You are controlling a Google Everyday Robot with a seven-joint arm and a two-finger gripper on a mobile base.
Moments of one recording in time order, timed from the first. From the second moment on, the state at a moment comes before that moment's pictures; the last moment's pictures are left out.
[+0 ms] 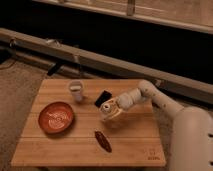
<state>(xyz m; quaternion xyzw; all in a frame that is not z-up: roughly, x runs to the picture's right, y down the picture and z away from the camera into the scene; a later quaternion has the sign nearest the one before) 0.006 0.131 0.759 -0.30 -0.72 -0.02 0.63</state>
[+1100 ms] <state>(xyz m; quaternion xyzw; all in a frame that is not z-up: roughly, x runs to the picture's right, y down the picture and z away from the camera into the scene) 0.011 0.132 0.760 -0.30 -0.72 -0.02 0.63</state>
